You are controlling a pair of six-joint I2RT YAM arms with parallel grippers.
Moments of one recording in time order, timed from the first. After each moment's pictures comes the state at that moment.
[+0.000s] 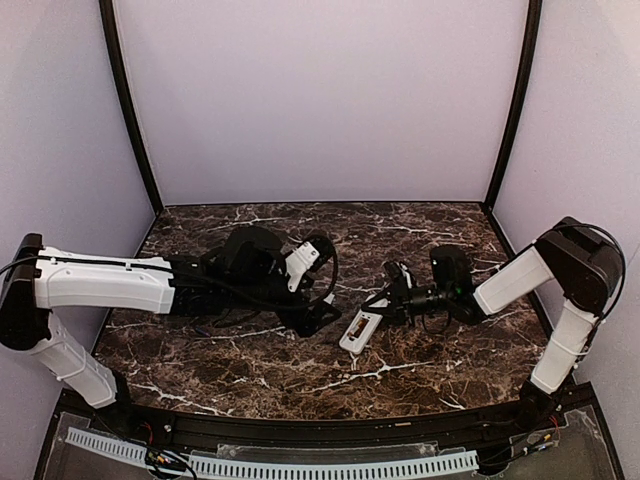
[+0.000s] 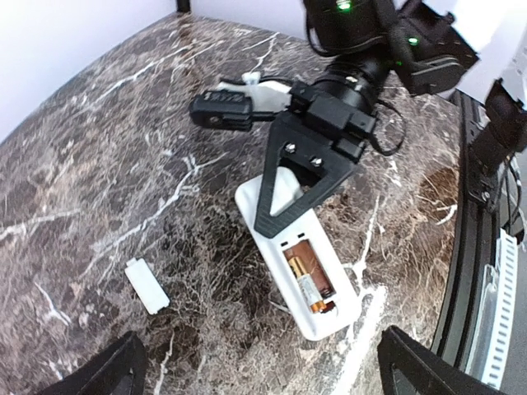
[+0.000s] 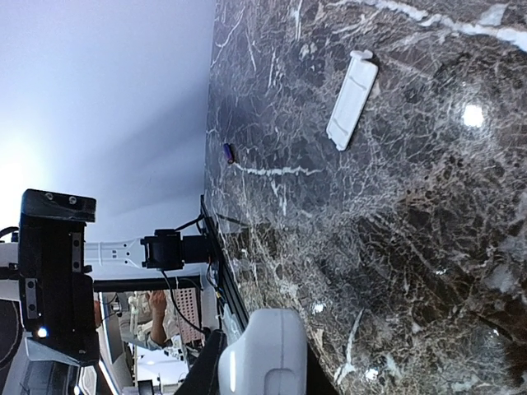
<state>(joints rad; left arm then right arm) -1.04 1.52 1.02 -0.09 0.02 -0.10 0.58 1.75 0.59 0.67 -0.88 1.07</state>
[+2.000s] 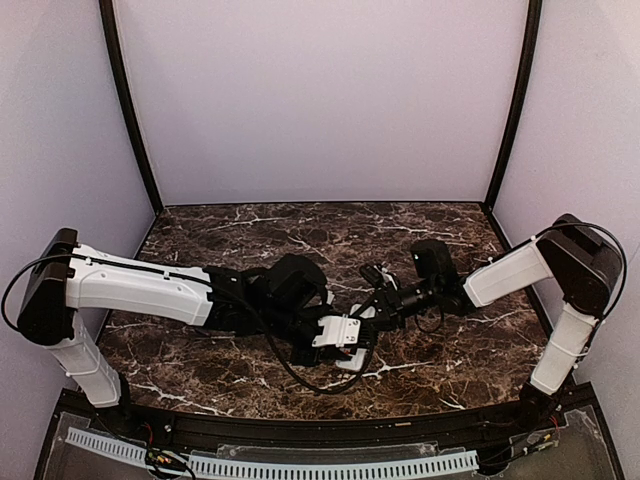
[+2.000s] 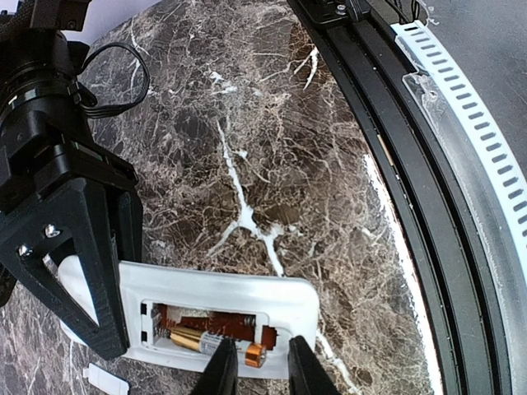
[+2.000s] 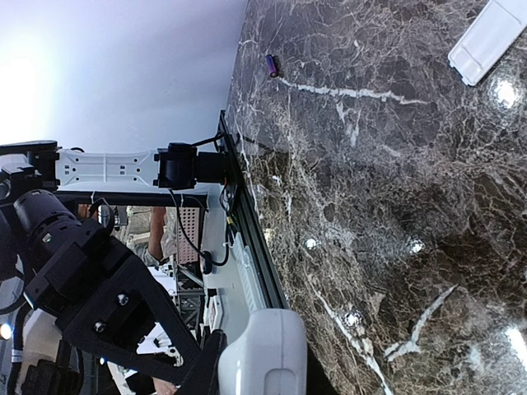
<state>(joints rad) -1.17 1.68 1.13 -0.27 0.24 0.63 0.66 1.74 0.72 0.43 -1.08 0.86</state>
